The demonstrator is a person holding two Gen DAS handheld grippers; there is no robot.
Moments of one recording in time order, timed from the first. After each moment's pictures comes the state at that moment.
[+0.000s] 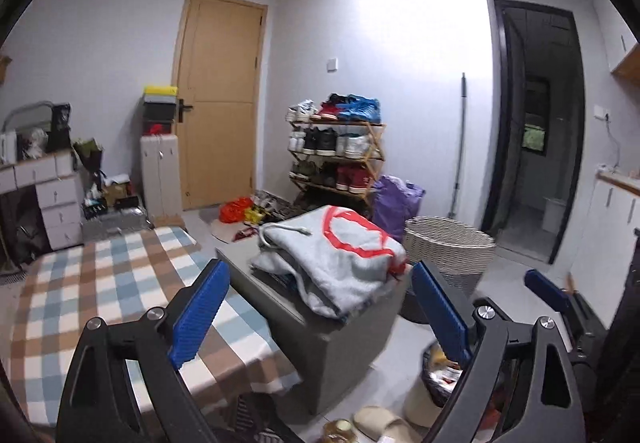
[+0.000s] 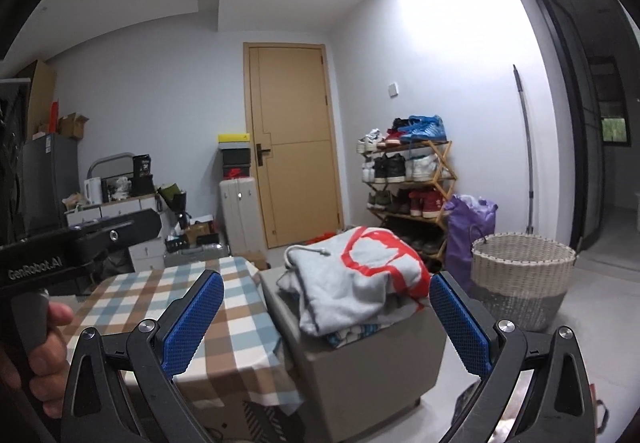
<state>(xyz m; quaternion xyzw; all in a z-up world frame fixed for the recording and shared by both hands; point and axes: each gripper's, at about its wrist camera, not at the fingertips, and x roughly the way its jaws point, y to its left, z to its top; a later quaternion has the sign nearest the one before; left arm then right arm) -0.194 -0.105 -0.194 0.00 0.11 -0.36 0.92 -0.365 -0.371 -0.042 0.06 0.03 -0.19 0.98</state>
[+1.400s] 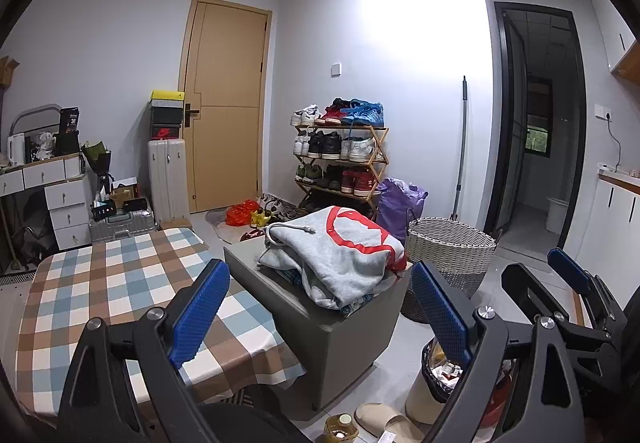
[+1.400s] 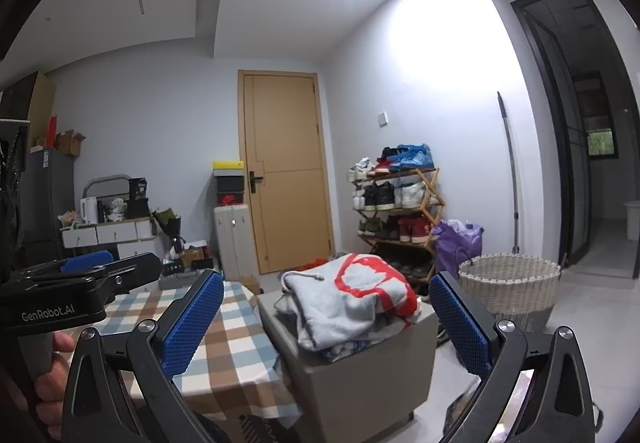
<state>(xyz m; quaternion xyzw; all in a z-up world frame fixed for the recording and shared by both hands) -0.204 -0.099 -0.200 0.01 0.09 -0.35 0.93 -0.404 -0.351 -0.030 0.05 -0.02 -0.21 0.98</state>
